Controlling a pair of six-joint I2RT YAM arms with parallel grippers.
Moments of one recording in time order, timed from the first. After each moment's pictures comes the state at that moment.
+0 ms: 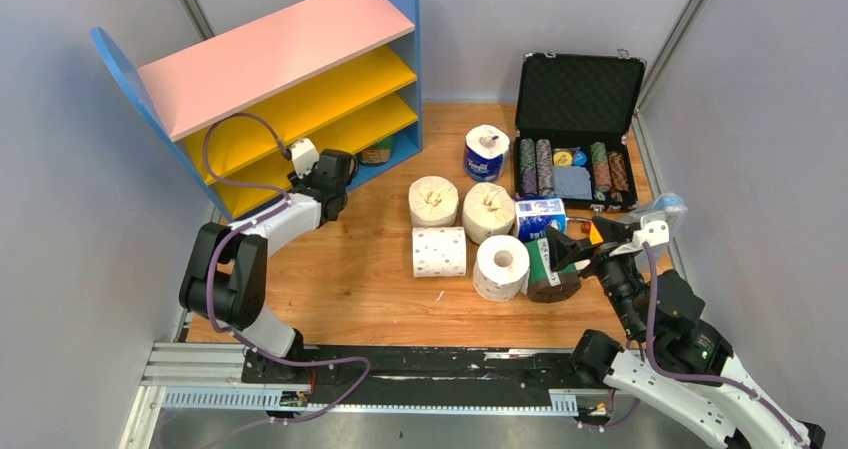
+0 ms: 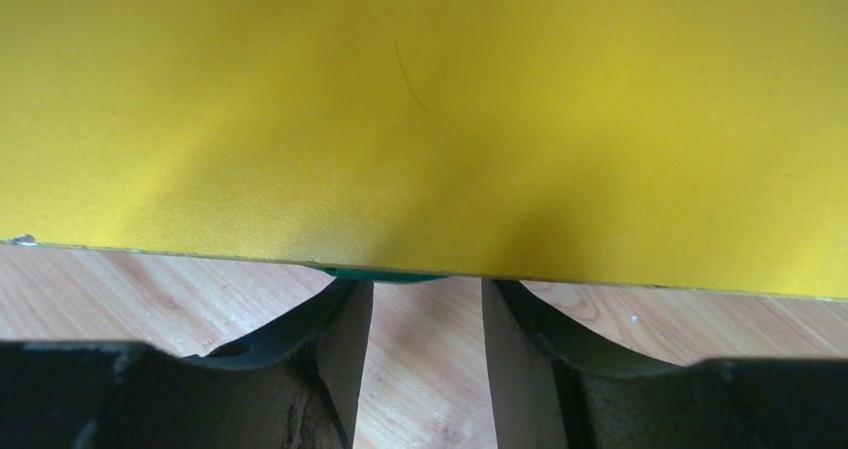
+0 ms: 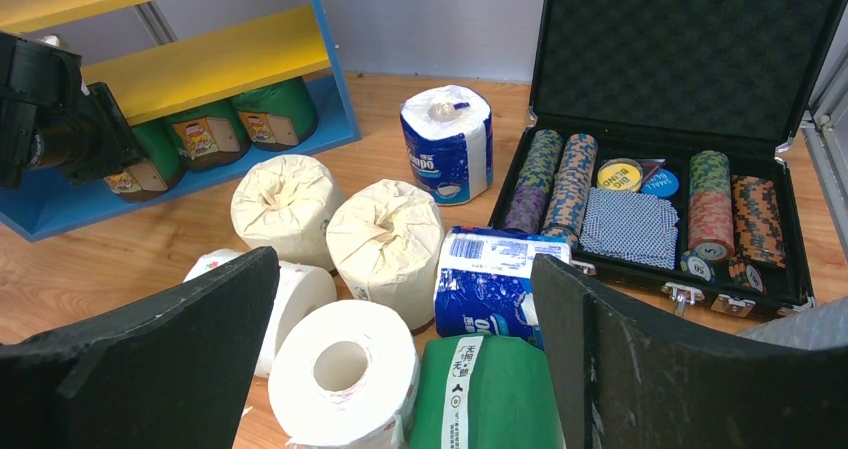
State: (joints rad) left arm -0.31 1.57 0.91 -0.13 -0.77 -0.70; right arm 0.94 0.21 0.69 -0.43 0.63 0.11
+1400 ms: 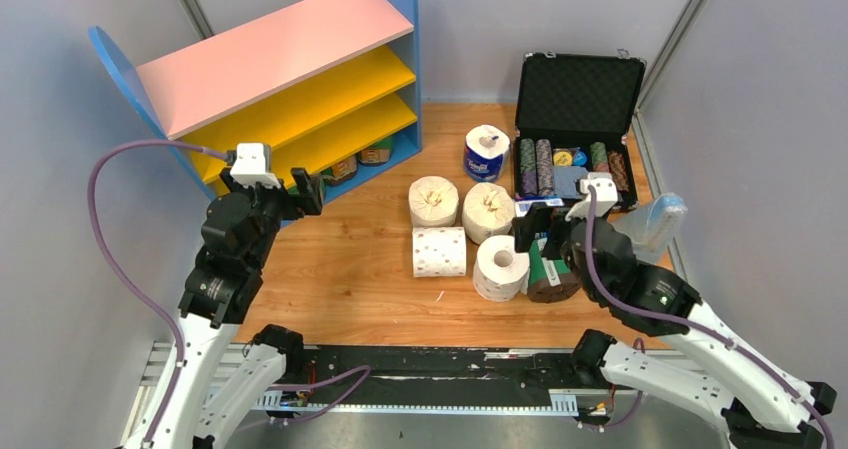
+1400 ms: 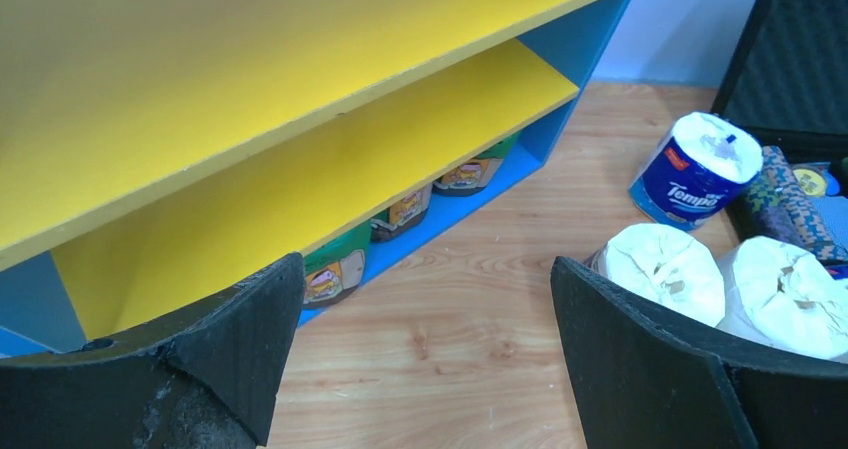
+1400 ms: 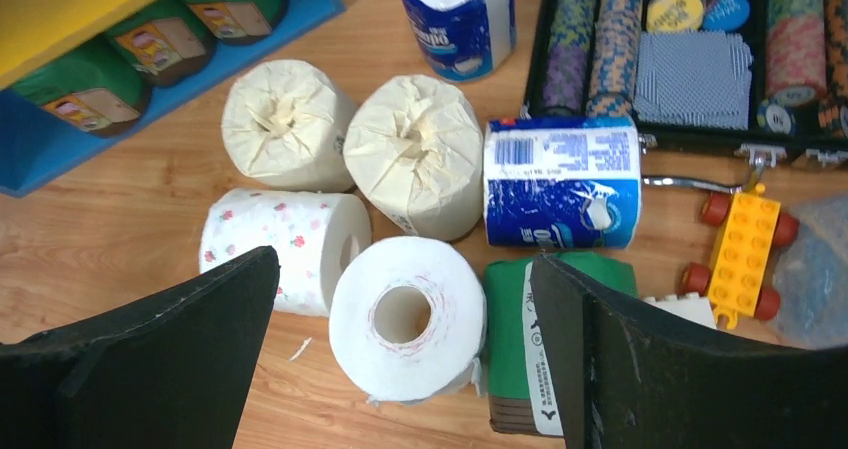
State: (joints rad) left arm -0.29 0.65 0.92 -0.39 -0.21 -0.14; right arm 0.93 0.63 0.92 -0.65 0.64 0.46
